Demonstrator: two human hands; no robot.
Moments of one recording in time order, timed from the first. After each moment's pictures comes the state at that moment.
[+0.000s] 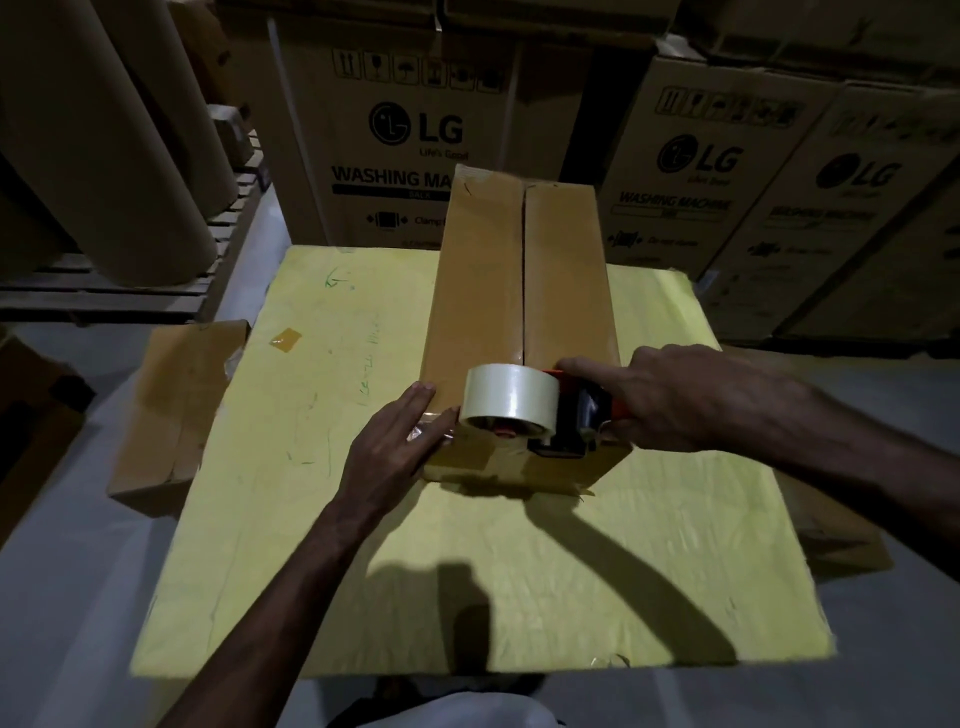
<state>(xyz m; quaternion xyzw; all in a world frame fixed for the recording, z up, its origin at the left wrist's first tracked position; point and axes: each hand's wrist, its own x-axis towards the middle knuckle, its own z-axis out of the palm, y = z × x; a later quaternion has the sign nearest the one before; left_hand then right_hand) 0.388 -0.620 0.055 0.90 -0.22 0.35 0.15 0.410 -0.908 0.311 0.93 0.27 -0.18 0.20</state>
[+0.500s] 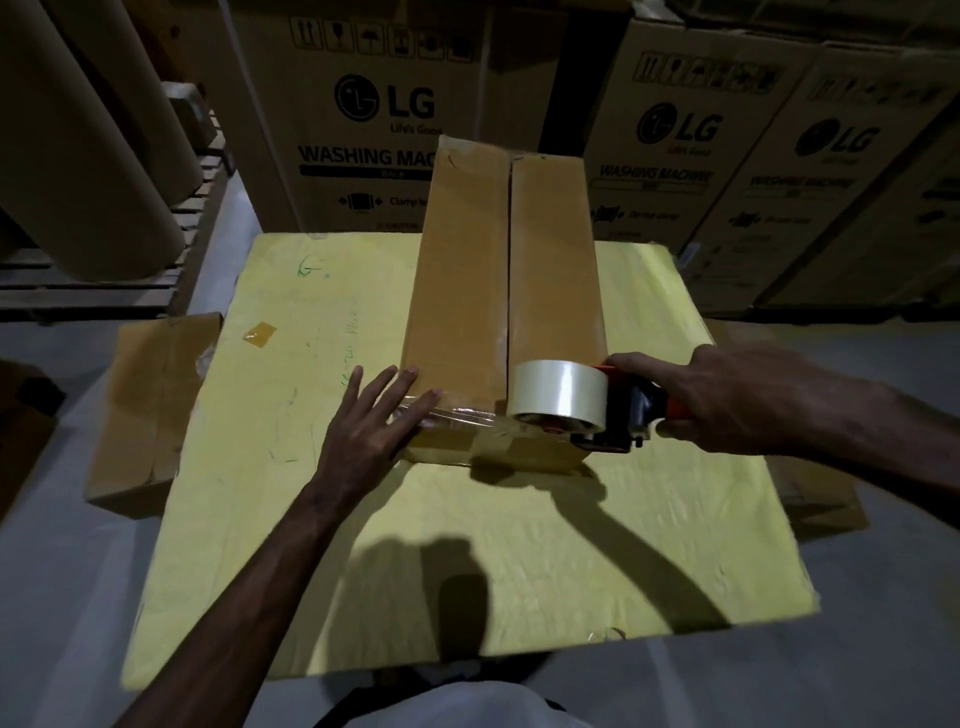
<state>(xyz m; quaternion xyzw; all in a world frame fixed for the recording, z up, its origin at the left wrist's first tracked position) 0.409 -0.609 0.048 0.90 -0.24 0.35 0.10 0.401 -0.963 0.311 0.93 0.21 -0.19 0.24</state>
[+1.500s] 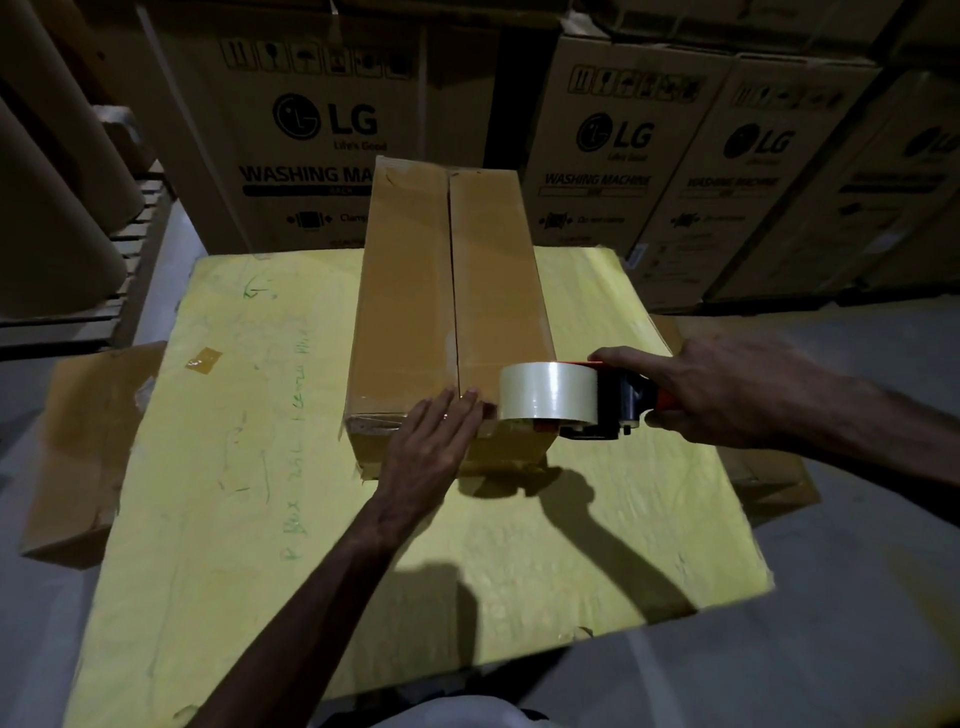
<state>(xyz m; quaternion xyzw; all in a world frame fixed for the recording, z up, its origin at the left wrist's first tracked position) 0.404 -0.729 0.057 0.91 -0.27 0.29 0.08 0.387 -1.007 0.322 0.94 0.19 -0.14 0.25</state>
